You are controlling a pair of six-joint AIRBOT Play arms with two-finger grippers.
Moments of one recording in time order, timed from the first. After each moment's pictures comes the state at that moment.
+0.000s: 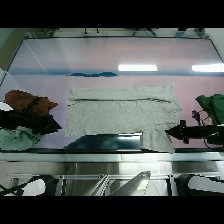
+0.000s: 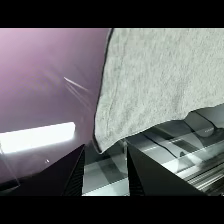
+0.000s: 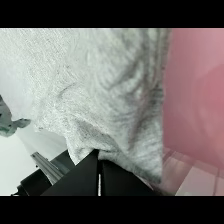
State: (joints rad) left arm 0.39 -1.33 0.77 1.01 -1.32 -1.16; right arm -0.63 -1.49 0.52 -0.65 1.25 0.91
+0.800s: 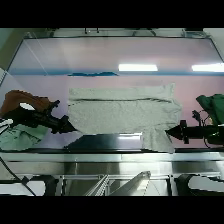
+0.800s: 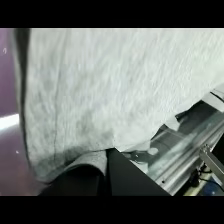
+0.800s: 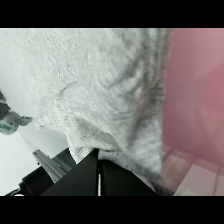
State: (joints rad) left arm 0.23 -1.56 0.80 0.83 -1.27 -1.05; right arm -0.64 -1.47 0.53 -0.66 1.29 0.91
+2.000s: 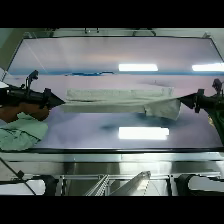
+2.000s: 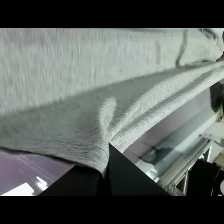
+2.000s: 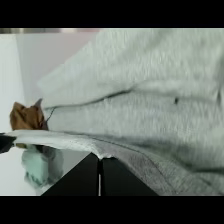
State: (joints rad) left arm 0.31 -1.56 1.18 0.69 -1.40 -1.07; right arm -0.56 -1.51 0.96 -0.38 1.30 0.92
